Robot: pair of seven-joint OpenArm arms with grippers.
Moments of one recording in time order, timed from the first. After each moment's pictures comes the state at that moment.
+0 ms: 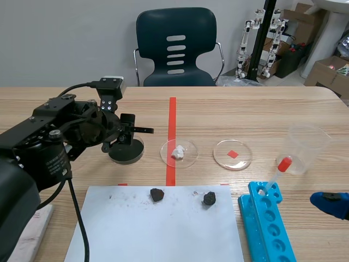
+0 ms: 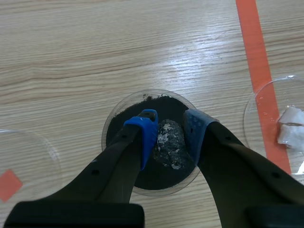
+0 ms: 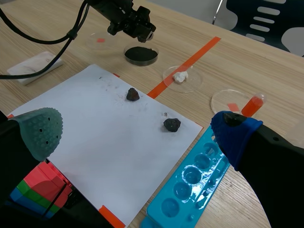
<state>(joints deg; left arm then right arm) -19.1 -3.5 12.4 59.7 -9.9 0.0 29.6 -67.9 20.2 12.6 115.9 -5.7 29.2 38.0</state>
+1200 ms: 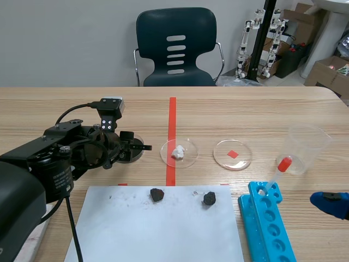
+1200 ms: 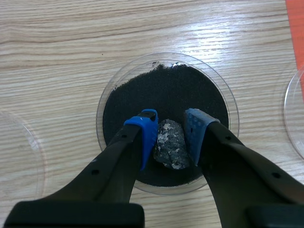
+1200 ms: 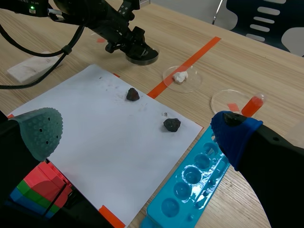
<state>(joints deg) -20.3 -2.9 12.4 47.2 -10.0 -0.1 19.0 -67.9 20.2 12.6 115.9 -5.7 29.2 38.0</state>
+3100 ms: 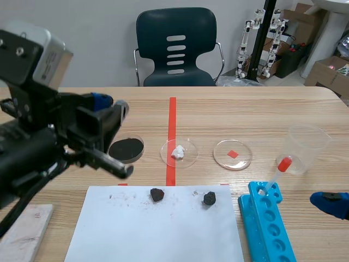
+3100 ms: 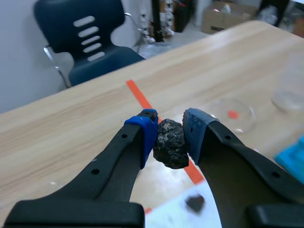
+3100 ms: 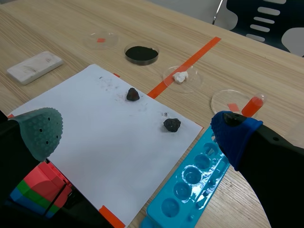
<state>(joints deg) 30.1 -22.8 12.4 123.1 -6.7 -7.1 4.8 -67.9 20.2 12.6 115.9 -5.7 29.2 38.0</state>
